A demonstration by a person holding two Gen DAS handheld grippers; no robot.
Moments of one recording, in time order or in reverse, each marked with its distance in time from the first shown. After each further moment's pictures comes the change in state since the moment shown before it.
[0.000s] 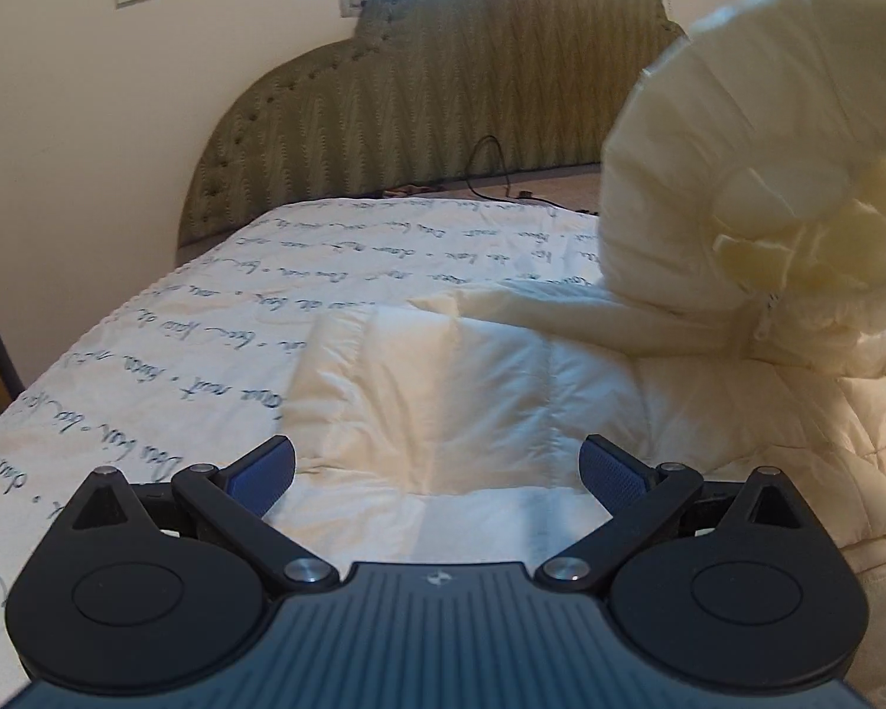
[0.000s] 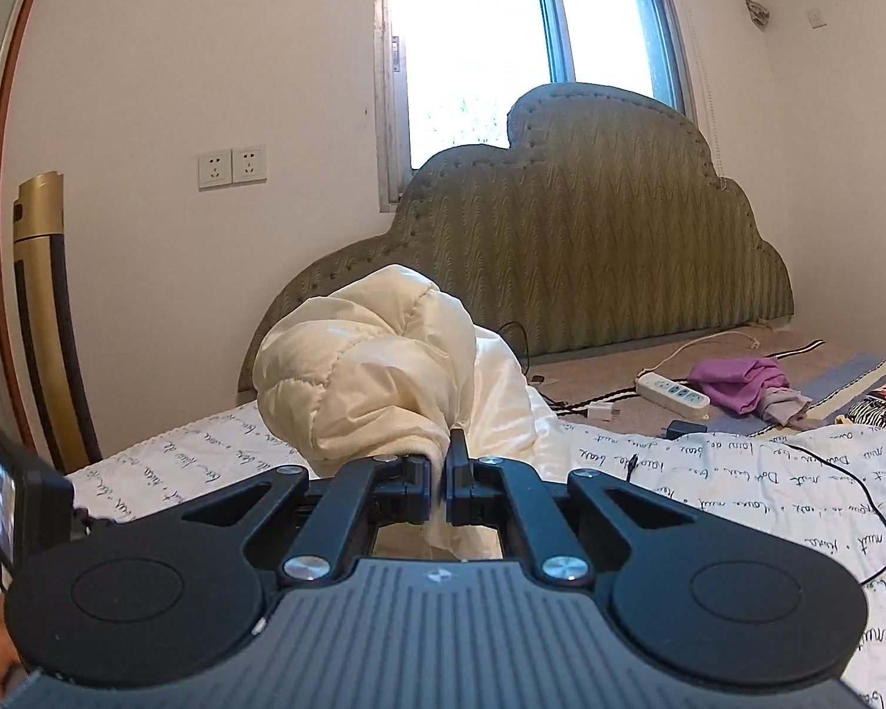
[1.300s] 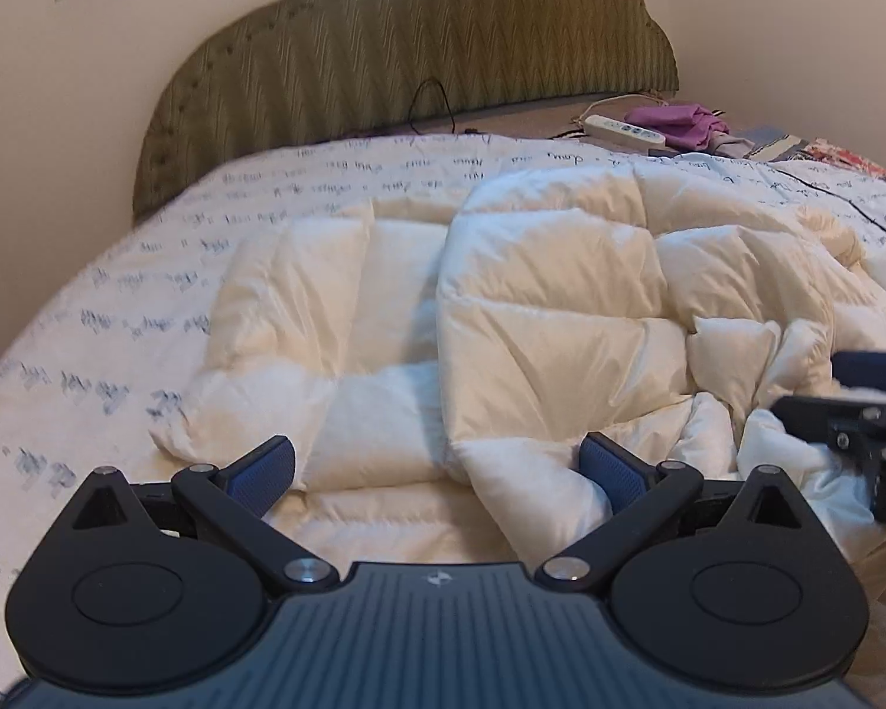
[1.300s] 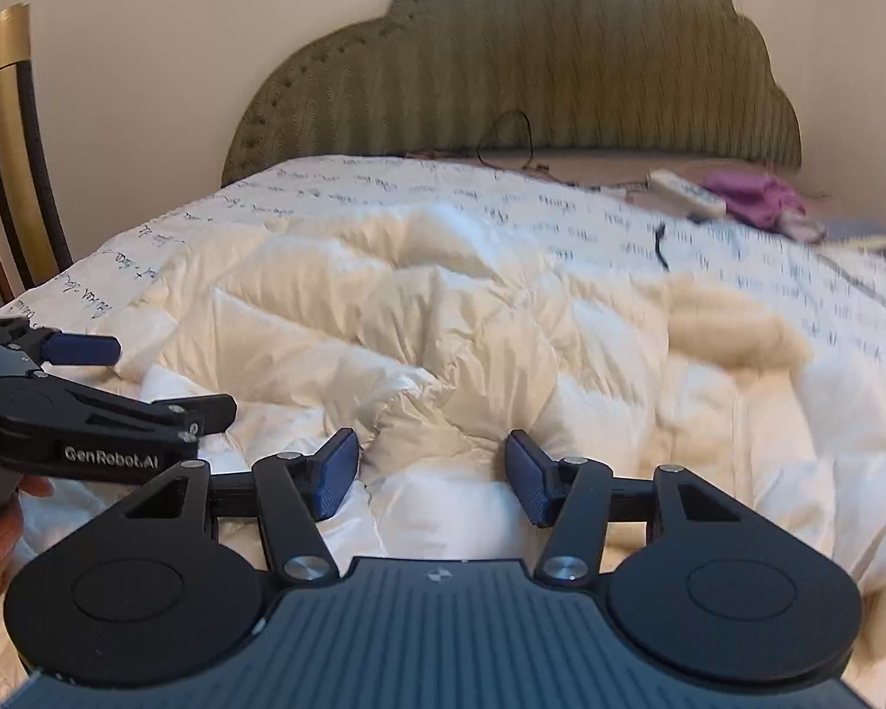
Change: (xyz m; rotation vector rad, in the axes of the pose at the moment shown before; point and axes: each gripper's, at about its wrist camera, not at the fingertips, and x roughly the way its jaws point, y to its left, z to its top) left arm -0.004 -0.032 -0.038 0.087 0.111 -0.070; right arm 0.057 0.020 -0.103 0.019 0.404 -0.041
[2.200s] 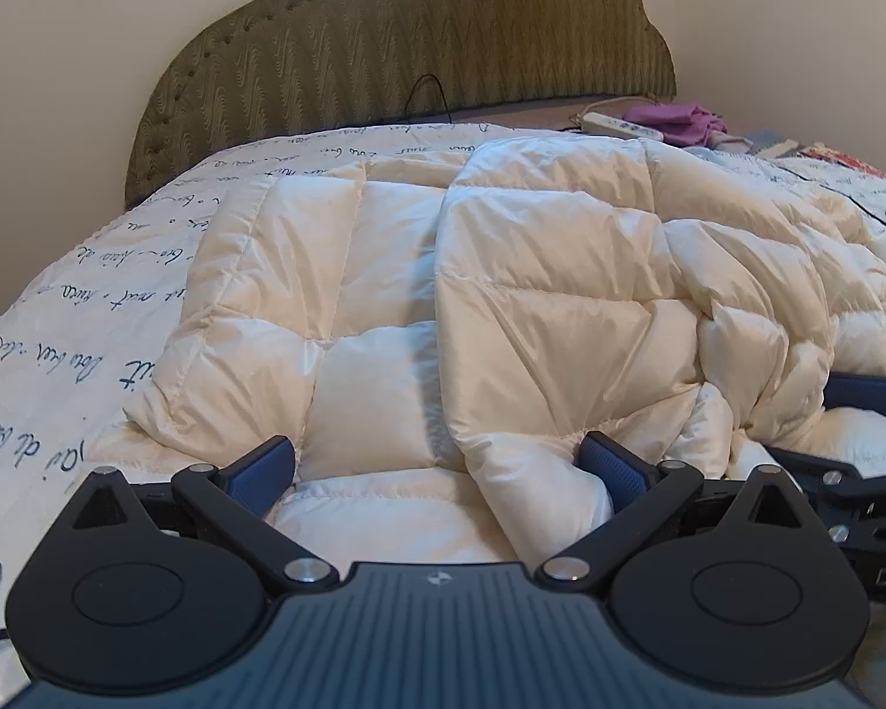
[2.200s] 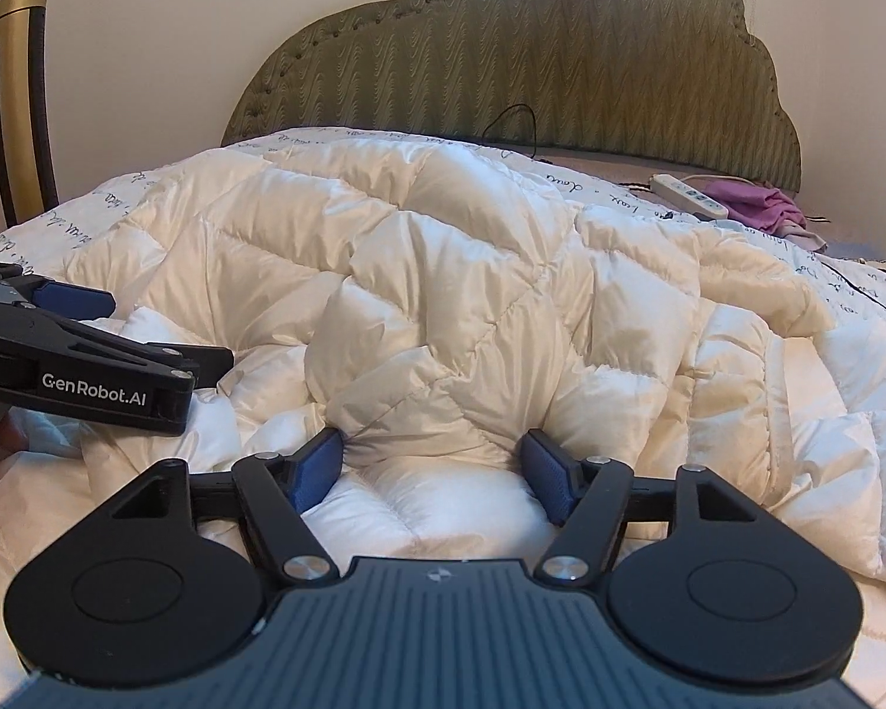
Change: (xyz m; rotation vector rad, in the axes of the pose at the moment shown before) left arm 0.011 0.000 -0.015 0.017 -0.009 -0.006; right arm 0.023 0.015 -0.030 -0.088 -0.014 -0.044
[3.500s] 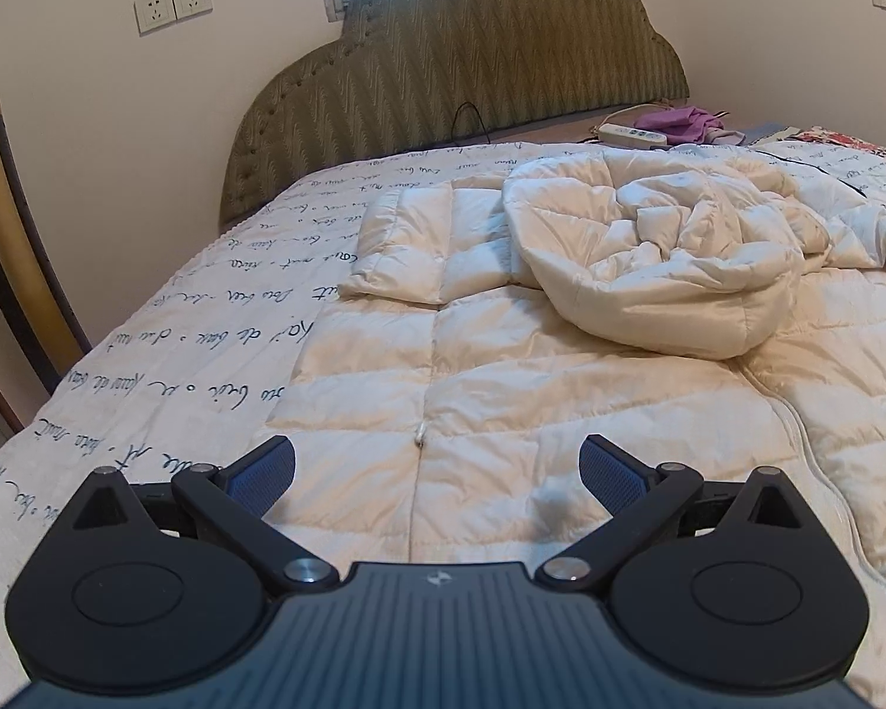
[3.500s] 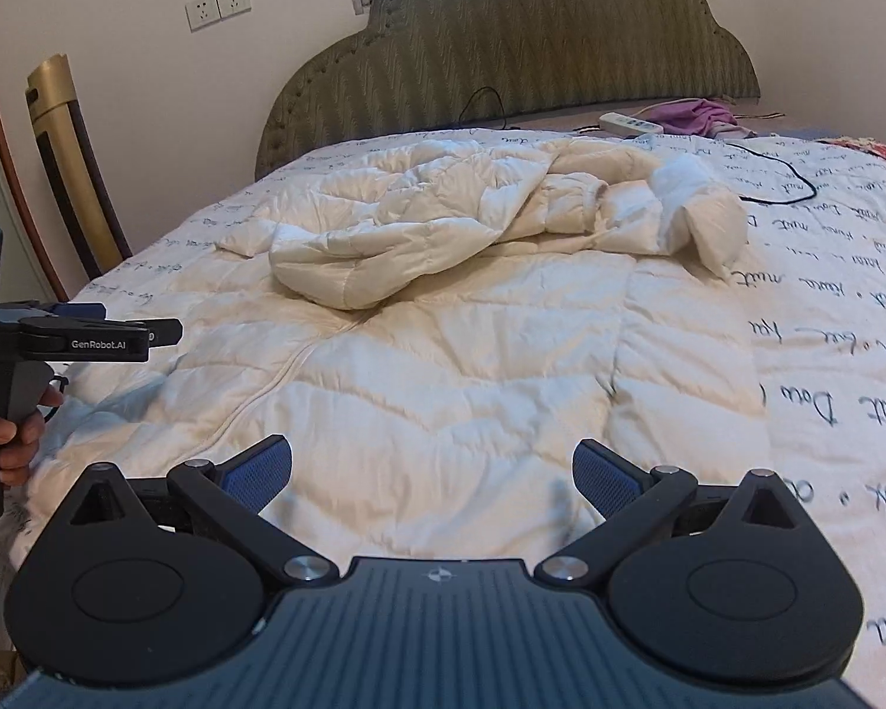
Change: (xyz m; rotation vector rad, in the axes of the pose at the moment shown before) left arm -0.170 0.018 -0.089 0.046 -0.063 0.112; right arm -0.231 -0.020 -0.110 0.227 0.018 0.102
